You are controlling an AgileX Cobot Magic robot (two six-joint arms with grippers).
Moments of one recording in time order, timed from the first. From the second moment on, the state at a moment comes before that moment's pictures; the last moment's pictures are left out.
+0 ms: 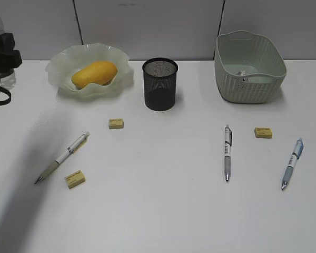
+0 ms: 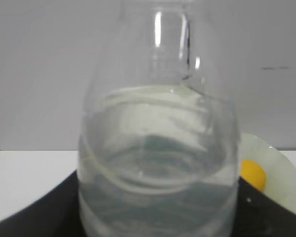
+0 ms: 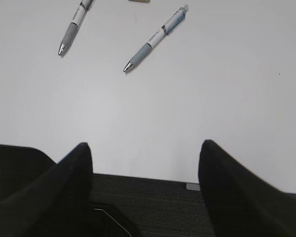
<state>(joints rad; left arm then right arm) -0.29 1.49 -0.56 -0.43 -0.80 0.27 0.19 0.32 -0.51 -0.02 1.04 0.06</state>
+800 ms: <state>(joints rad) -0.29 1.98 -0.60 -0.30 -1.15 0.07 0.19 0.32 -0.51 -0.02 1.04 0.06</state>
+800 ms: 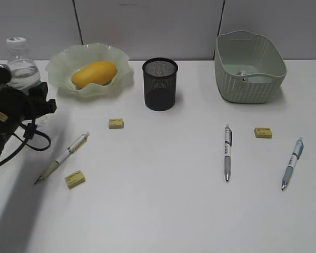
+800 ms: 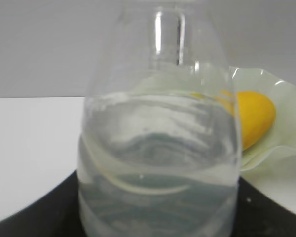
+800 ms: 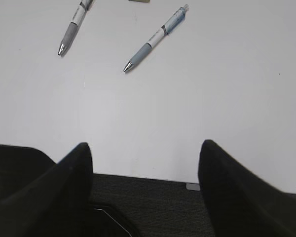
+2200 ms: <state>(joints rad) -0.29 2.21 -0.77 -0.27 -1.22 0.02 0.19 0.32 -0.51 -0.02 1.04 0.06</state>
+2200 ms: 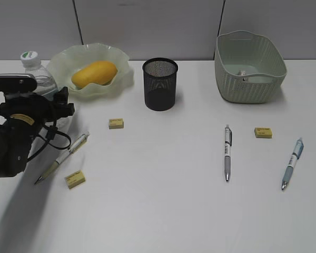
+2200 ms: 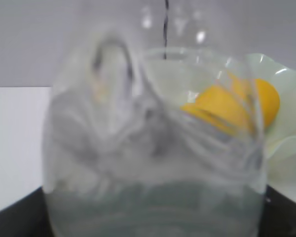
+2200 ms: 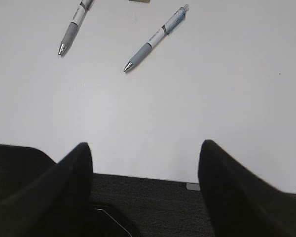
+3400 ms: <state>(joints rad) -0.29 1.82 -0.42 -0.14 -1.07 0.02 0.19 0.32 -0.51 -0.02 1.04 0.06</state>
